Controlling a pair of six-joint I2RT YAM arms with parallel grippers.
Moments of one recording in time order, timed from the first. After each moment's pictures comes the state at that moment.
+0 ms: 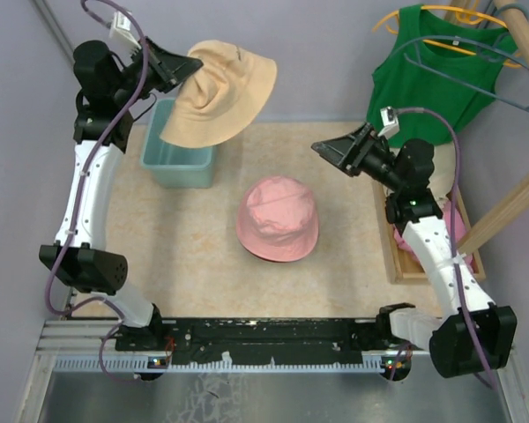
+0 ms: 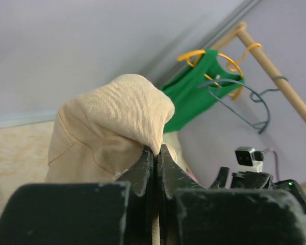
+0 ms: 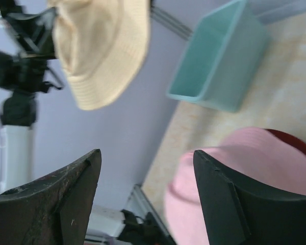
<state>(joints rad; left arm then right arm) -0.09 1.66 1.99 -0.21 0.56 -0.74 0.13 1.11 0.99 0.12 -0.67 0.95</state>
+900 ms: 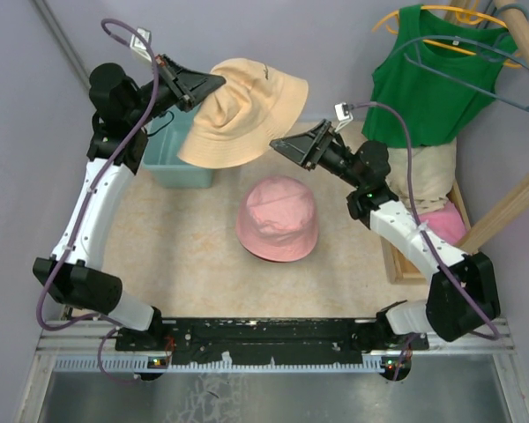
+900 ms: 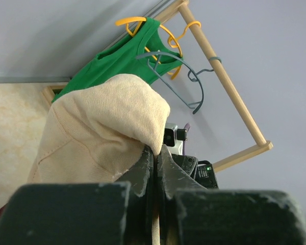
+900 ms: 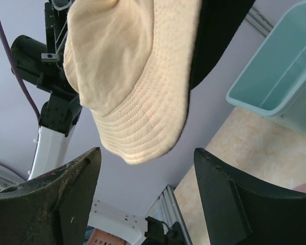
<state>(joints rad) -0.23 1.52 1.74 0.00 0.64 -1.06 0.42 1.33 0.98 0.64 -0.58 1.15</state>
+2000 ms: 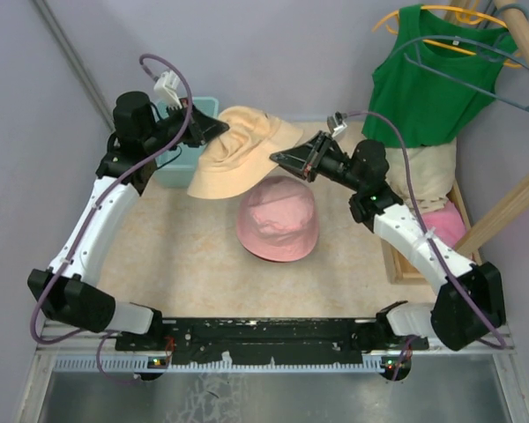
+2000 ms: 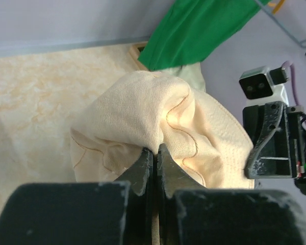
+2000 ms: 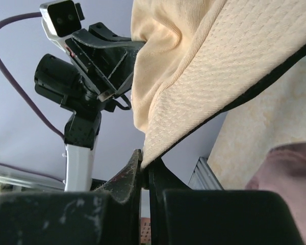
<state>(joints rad) -0.27 1.41 1.51 -0.20 0.54 -0.53 0.44 1.32 1.02 0.44 -0.61 1.33</state>
